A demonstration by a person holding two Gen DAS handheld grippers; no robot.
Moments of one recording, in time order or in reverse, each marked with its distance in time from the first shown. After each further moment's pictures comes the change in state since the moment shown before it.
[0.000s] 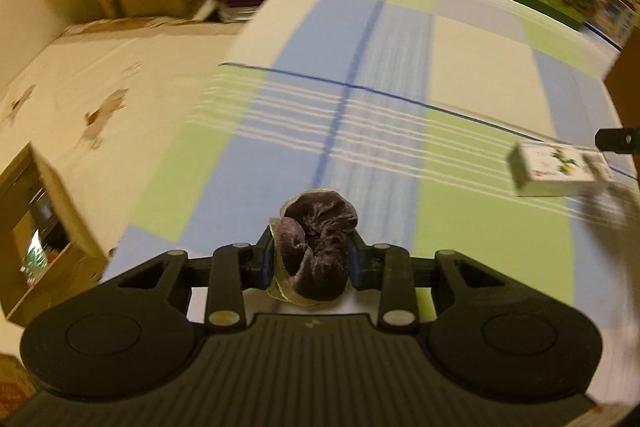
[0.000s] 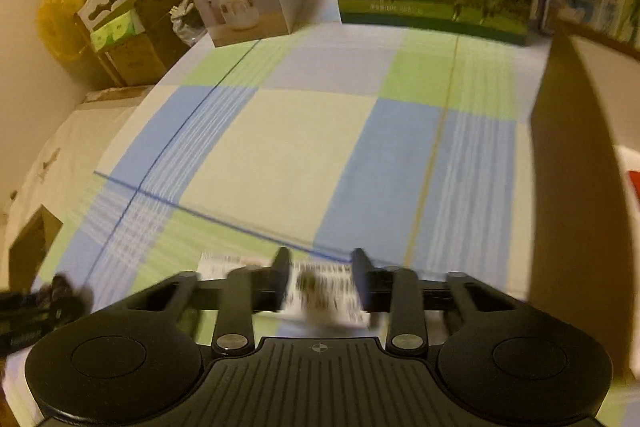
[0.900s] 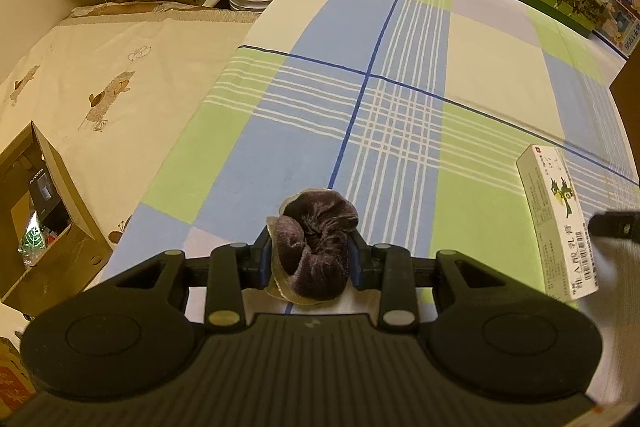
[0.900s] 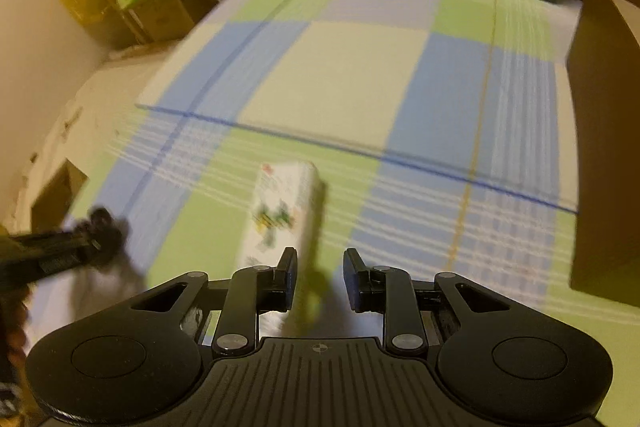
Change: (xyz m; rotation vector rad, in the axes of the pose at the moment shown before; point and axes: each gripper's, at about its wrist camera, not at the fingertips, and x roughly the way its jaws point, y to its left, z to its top) left arm 0.000 0.009 -0.007 -0.035 0.020 -0.016; right arm -0.017 0.044 -0.045 -0.030 0.099 0.061
